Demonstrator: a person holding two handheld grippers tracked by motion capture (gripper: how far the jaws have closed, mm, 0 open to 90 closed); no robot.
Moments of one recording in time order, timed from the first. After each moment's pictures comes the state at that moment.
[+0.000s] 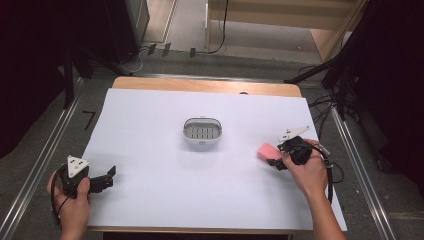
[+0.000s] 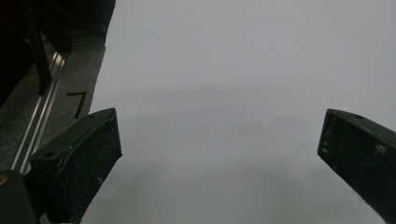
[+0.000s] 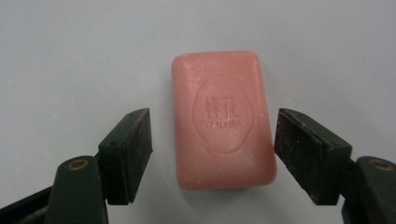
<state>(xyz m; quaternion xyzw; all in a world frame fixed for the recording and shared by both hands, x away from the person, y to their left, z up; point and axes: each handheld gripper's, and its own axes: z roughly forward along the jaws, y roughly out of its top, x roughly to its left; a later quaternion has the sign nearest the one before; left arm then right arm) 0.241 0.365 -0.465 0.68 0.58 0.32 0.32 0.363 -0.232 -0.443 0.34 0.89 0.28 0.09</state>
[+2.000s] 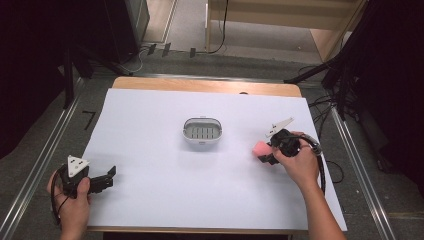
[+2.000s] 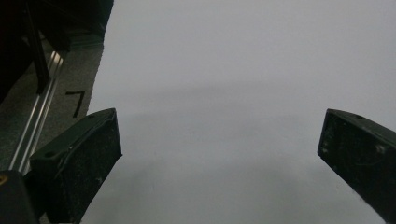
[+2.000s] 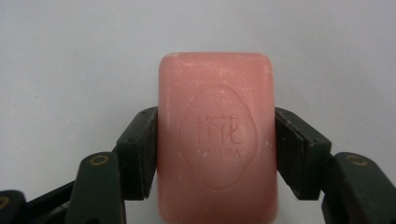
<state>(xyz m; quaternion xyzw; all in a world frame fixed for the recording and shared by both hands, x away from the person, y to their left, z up) 0.241 0.365 -0.465 0.68 0.58 0.32 0.32 0.385 -0.204 -0.438 0.28 0.92 0.26 0.05</state>
